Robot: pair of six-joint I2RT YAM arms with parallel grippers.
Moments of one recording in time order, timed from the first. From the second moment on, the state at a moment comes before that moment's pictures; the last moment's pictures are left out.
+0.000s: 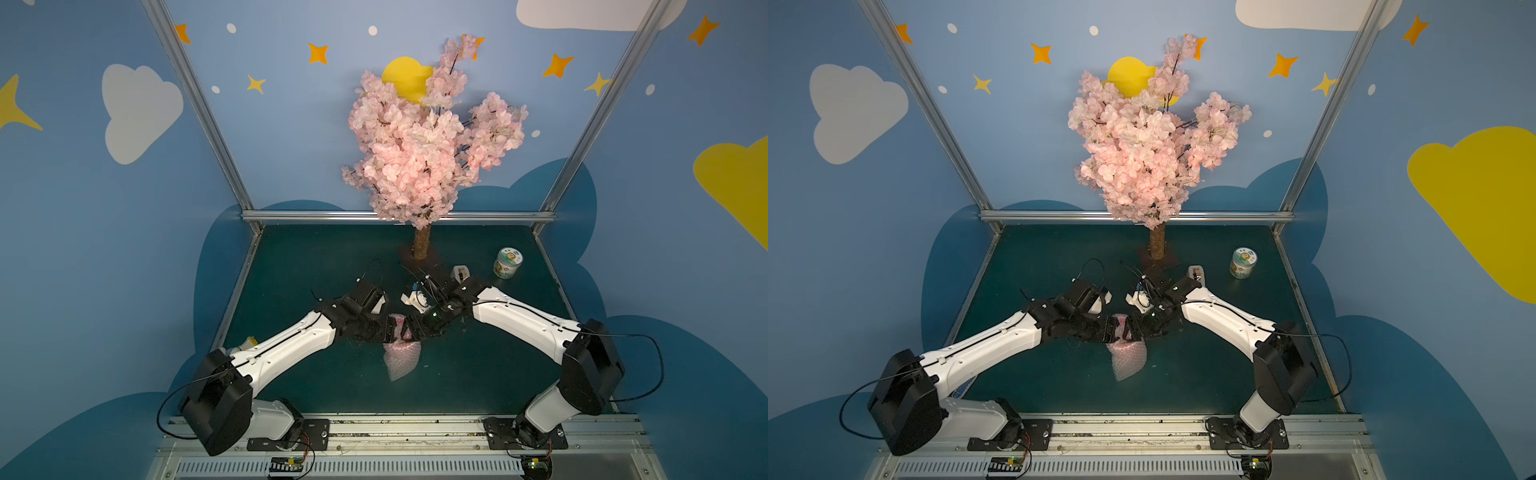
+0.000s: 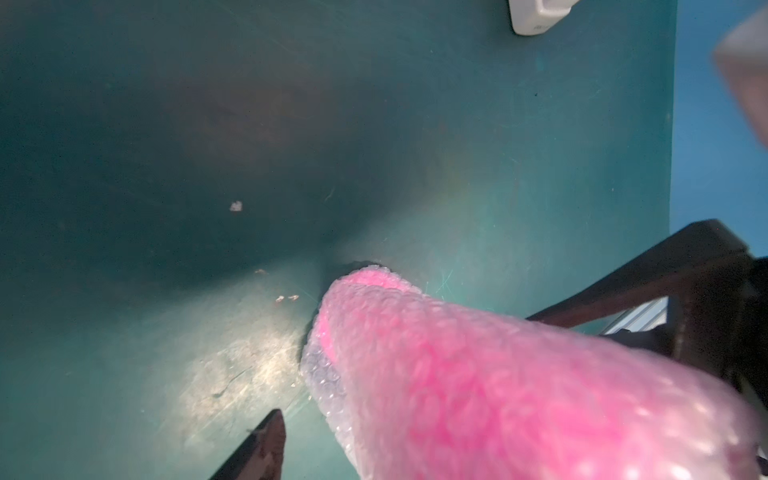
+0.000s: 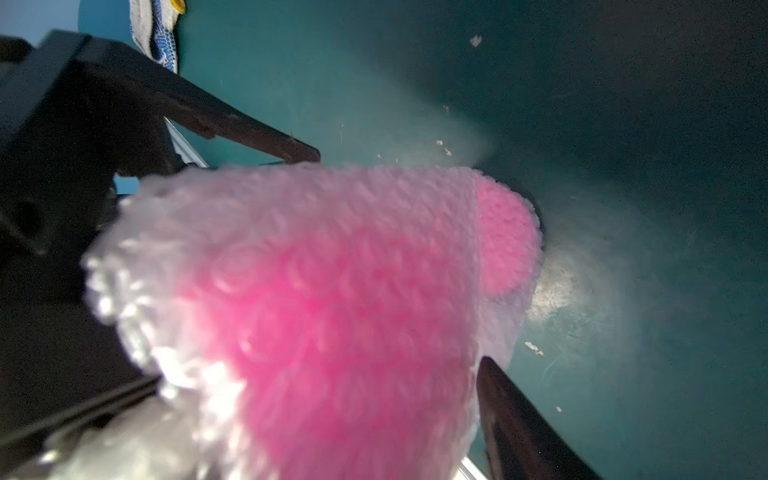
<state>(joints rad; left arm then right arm) -0.68 1.34 0.95 -0.64 0.24 -0.61 0.80 1.60 1.23 -0.84 -0.51 0.37</state>
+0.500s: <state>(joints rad) -0.64 1.22 0.94 -0.62 0.31 -0.61 0.79 1.64 1.25 -0.88 -0.49 0.36</state>
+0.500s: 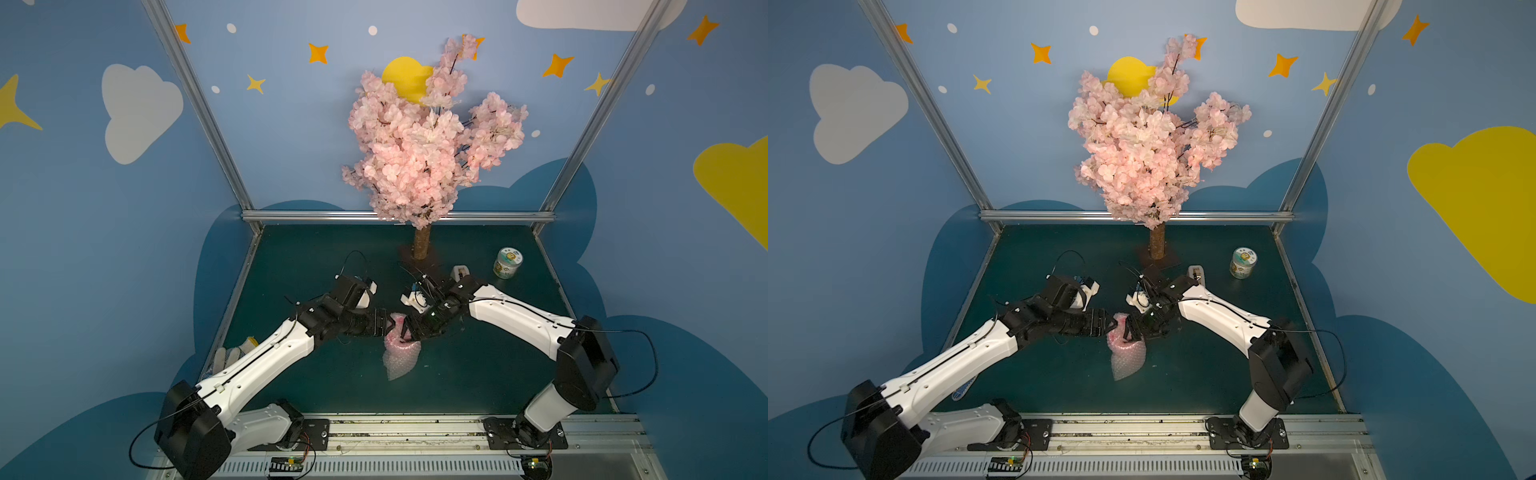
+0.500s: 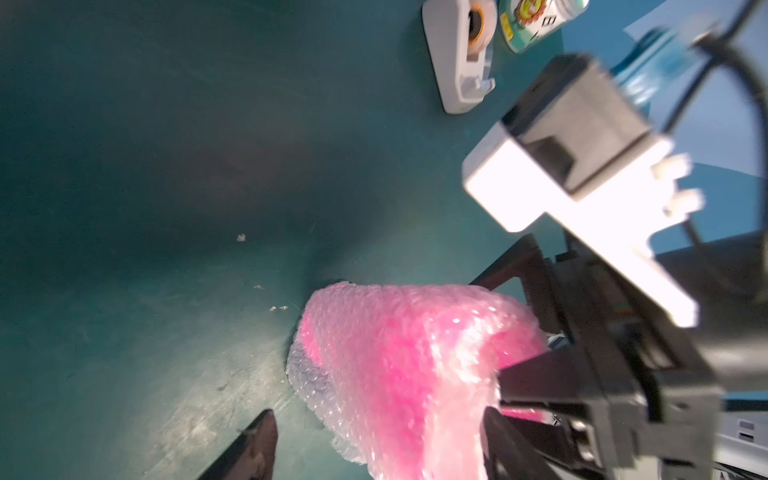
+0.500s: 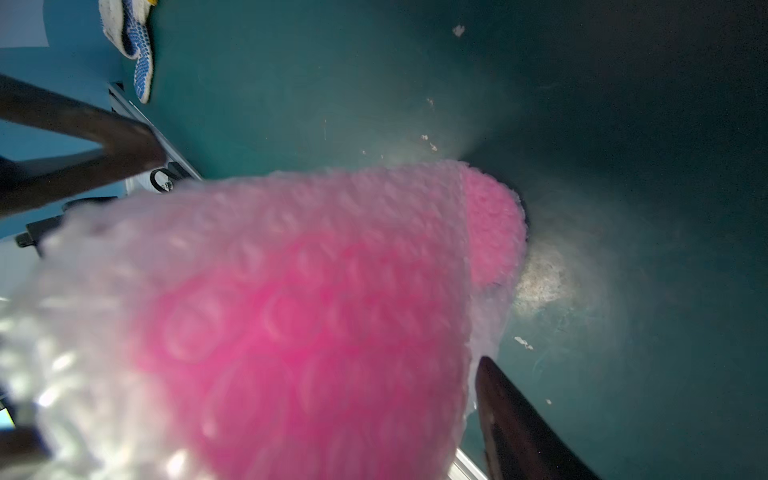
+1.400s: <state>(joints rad) -0.72 1.38 0.99 -0.65 0.17 -0.56 0.76 1.65 1.27 -0.84 -0.47 0.38</state>
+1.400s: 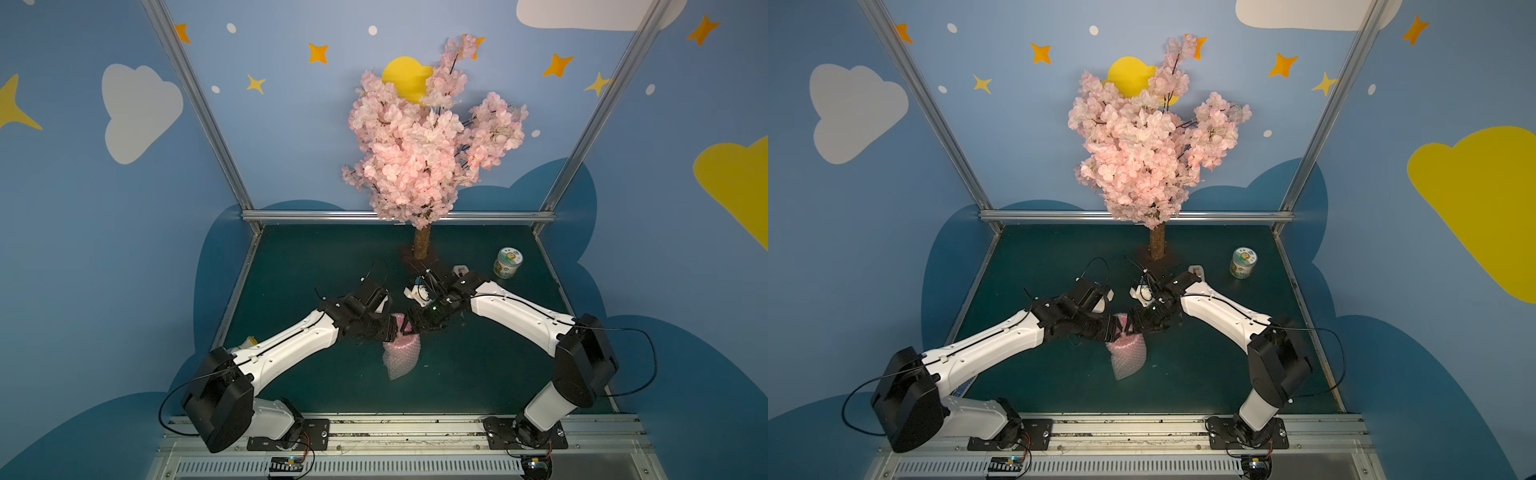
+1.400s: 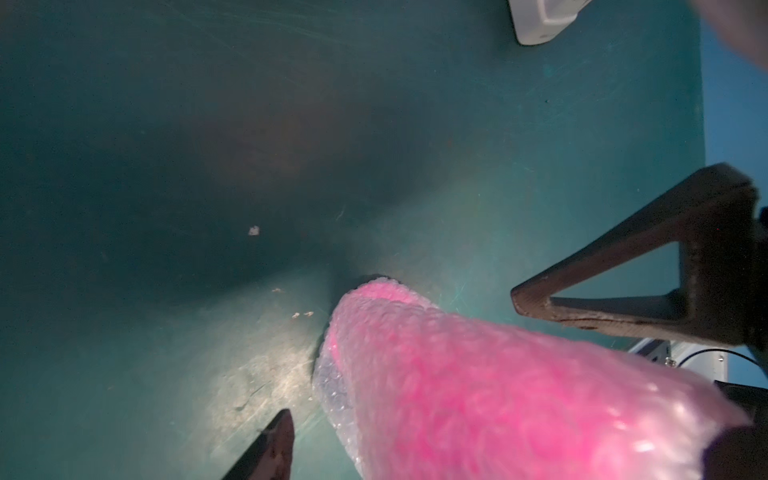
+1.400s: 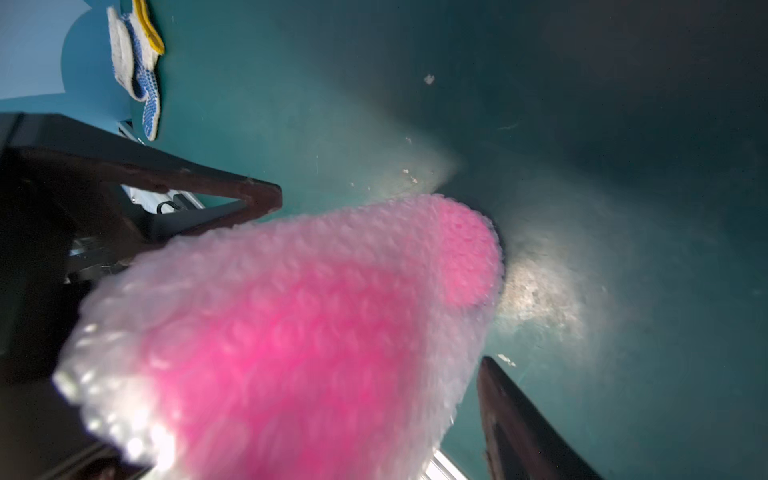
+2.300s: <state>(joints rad) -0.68 1.33 0.92 -0.54 0.25 -0.58 0.77 1.68 1.28 -0.84 -0.44 0.38</state>
